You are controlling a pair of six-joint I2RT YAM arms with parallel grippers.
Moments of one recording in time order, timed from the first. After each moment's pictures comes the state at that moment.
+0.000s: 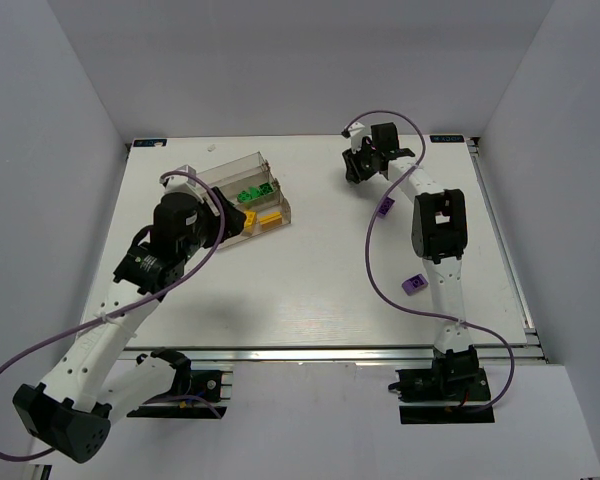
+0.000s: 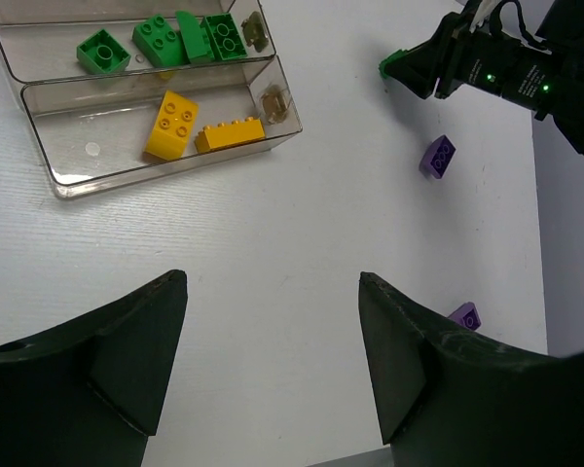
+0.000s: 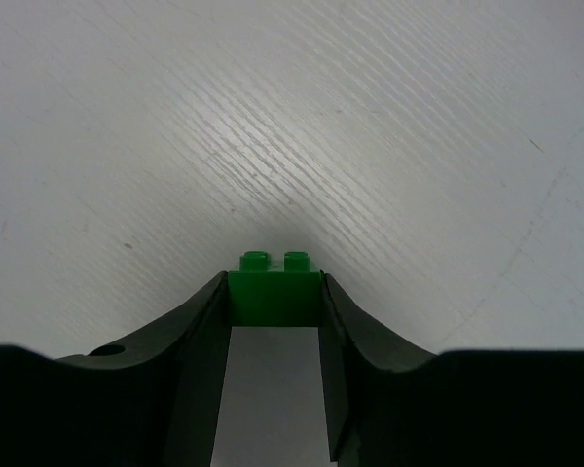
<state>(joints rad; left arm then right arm) -0.44 0.95 1.00 -0.50 -0.14 -0.65 0.24 2.51 2.14 -0.37 -0.37 -0.39</state>
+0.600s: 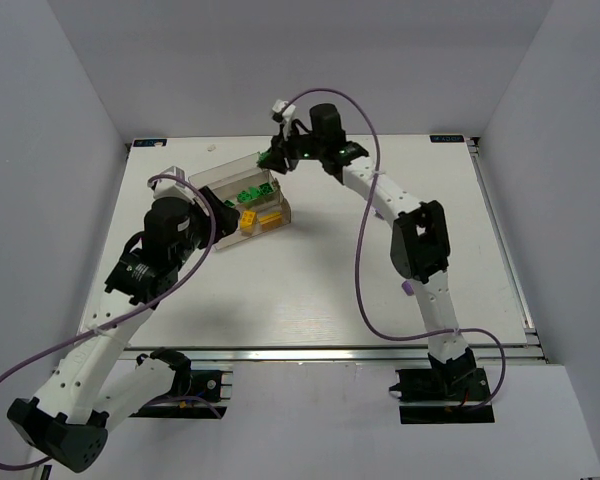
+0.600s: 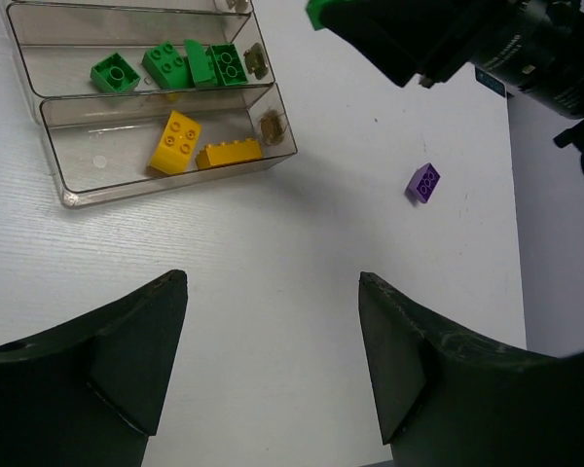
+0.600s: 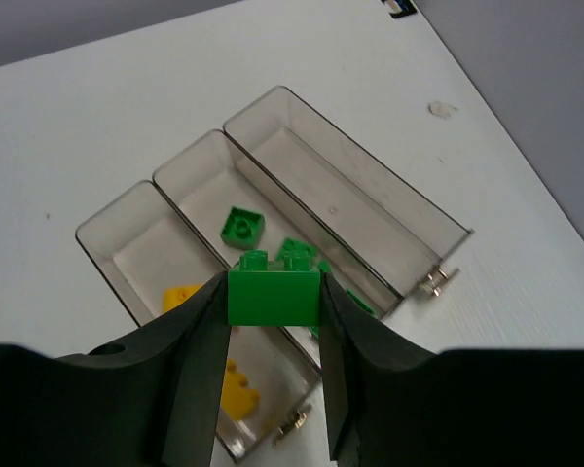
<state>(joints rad) -0.44 0.90 1.00 -0.51 -0.18 -0.69 0.53 2.31 2.14 -0.17 -0.73 -0.20</state>
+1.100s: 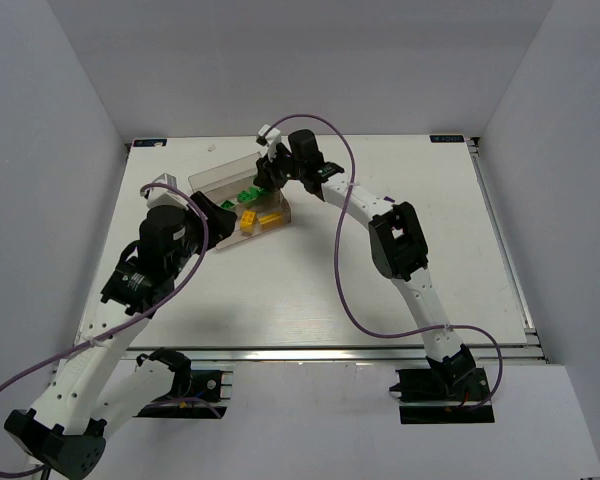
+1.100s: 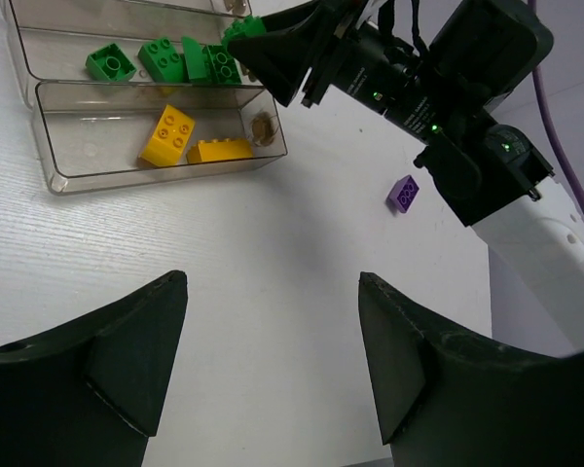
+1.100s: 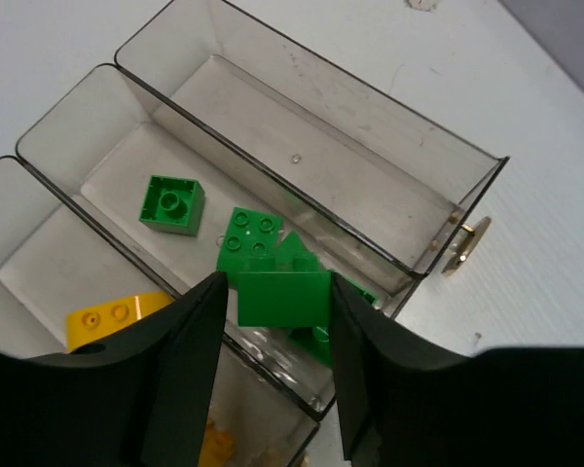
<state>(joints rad) -0.44 0.83 0.96 -0.51 -0.20 -0.77 0.63 2.50 2.19 -0.08 -0.49 -0.16</state>
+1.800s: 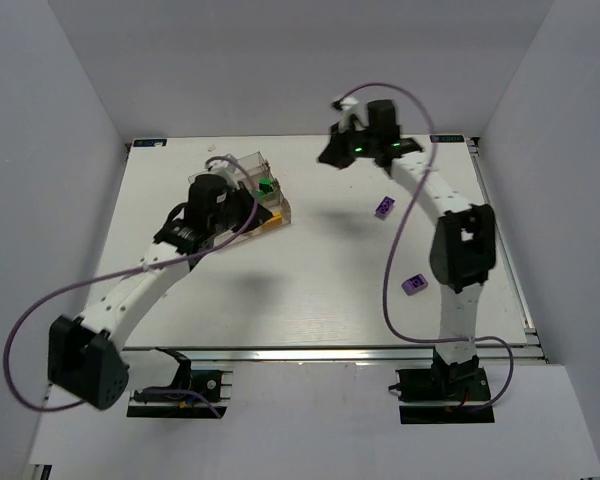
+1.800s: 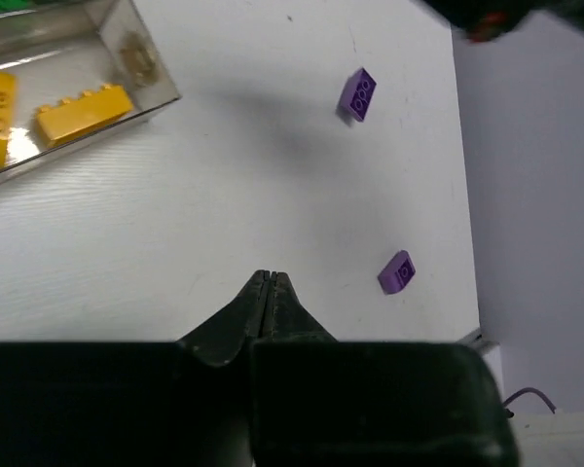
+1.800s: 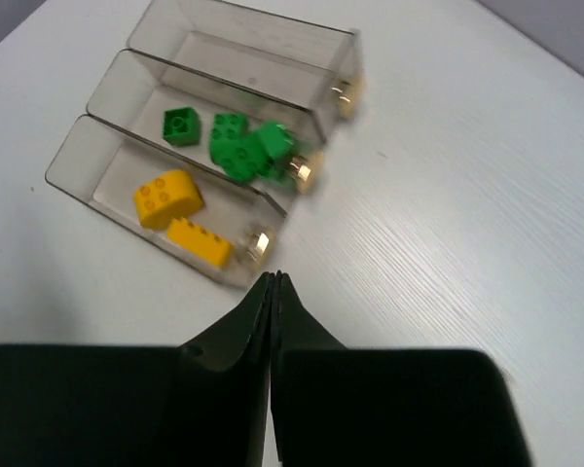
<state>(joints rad) -0.45 1.18 0.99 -0.26 0.12 -0.71 0.43 2.11 1.88 -0.25 -0.62 -0.05</state>
